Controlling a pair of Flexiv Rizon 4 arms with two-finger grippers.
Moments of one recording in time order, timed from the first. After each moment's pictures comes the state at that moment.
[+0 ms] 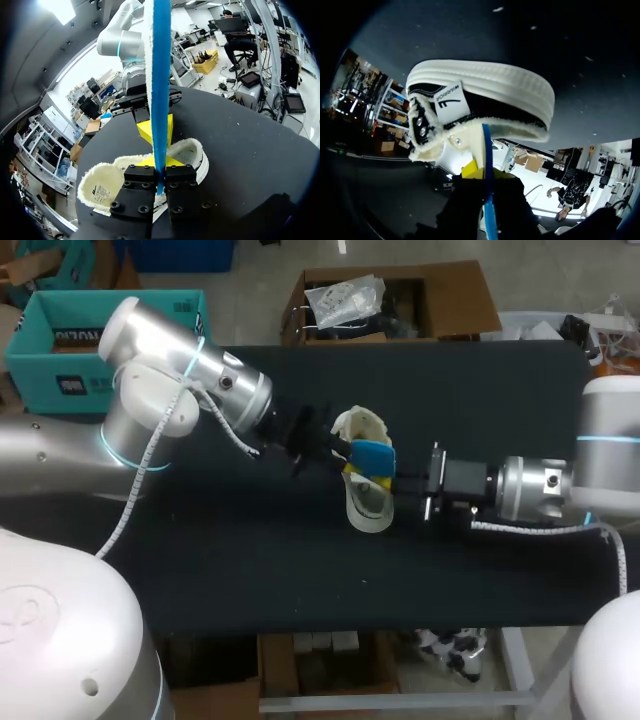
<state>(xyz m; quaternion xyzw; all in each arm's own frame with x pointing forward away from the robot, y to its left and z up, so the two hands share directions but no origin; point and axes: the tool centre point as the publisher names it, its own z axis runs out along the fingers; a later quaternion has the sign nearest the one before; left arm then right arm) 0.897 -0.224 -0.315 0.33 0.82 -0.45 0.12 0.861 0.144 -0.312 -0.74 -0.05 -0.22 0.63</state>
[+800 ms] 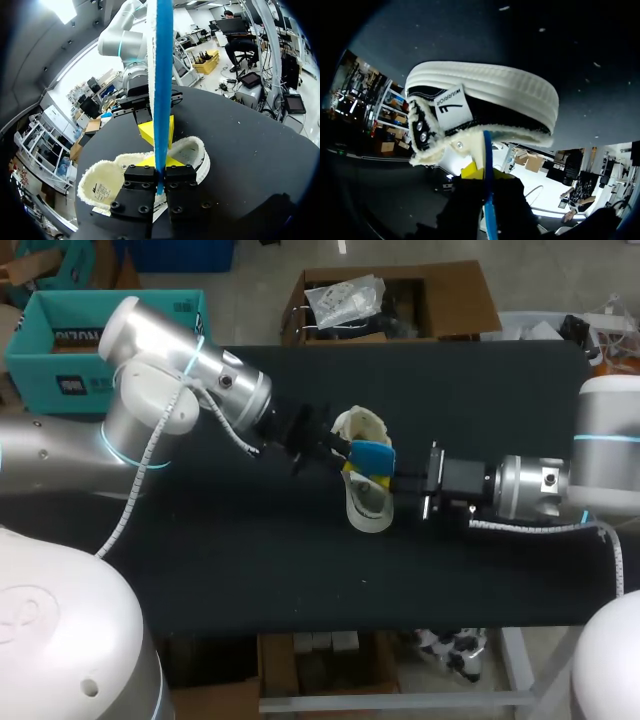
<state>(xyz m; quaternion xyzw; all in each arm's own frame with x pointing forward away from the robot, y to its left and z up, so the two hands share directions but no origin) 0.900 -0.223 -0.316 0.33 0.82 -0.45 0.12 0.866 0.145 -0.315 -0.74 -0.05 -0.22 0.63</state>
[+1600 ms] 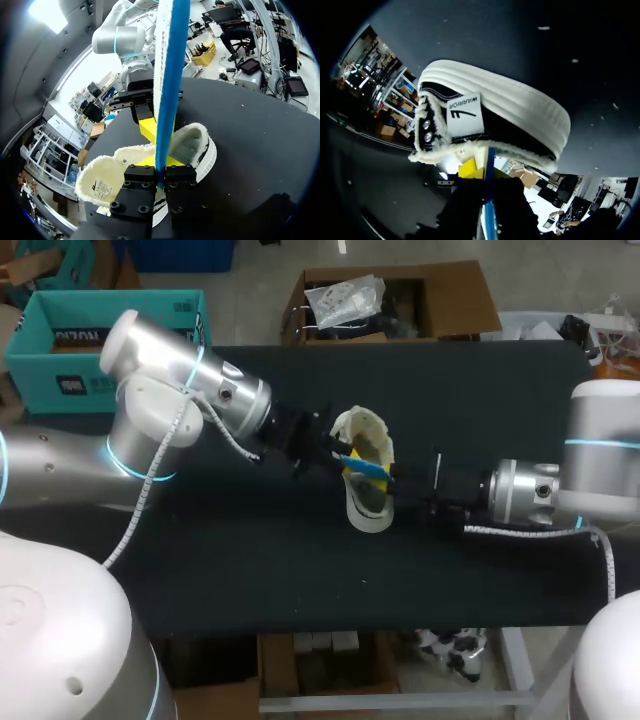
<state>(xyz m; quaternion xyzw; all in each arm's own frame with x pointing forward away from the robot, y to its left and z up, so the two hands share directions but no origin) 0.913 -0.224 -0.331 0.36 0.81 -0.44 0.17 0.872 0.148 -0.331 -0.75 -0.11 -0.29 0.58</state>
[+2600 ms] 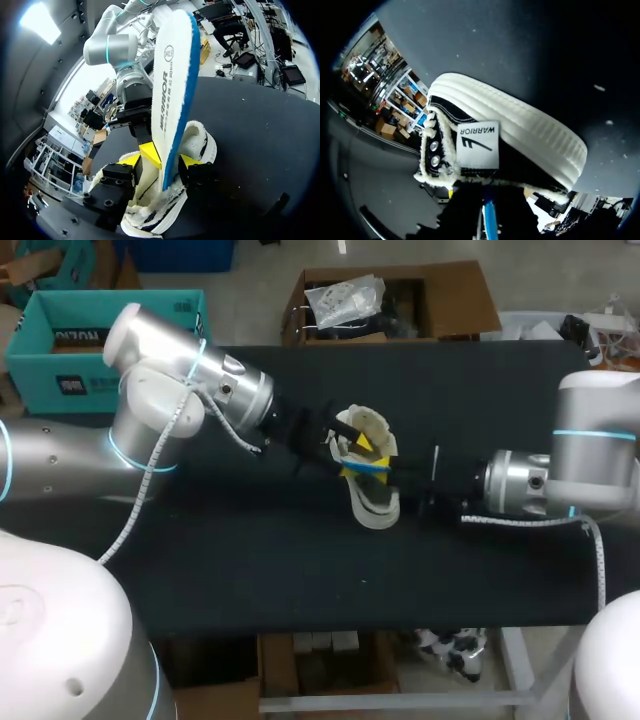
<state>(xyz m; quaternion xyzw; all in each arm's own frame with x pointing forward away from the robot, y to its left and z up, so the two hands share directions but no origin) 0.918 -0.228 -0.320 0.40 0.79 -0.44 0.18 0.905 0.141 -0.348 -0.76 -0.13 -0.32 0.55</state>
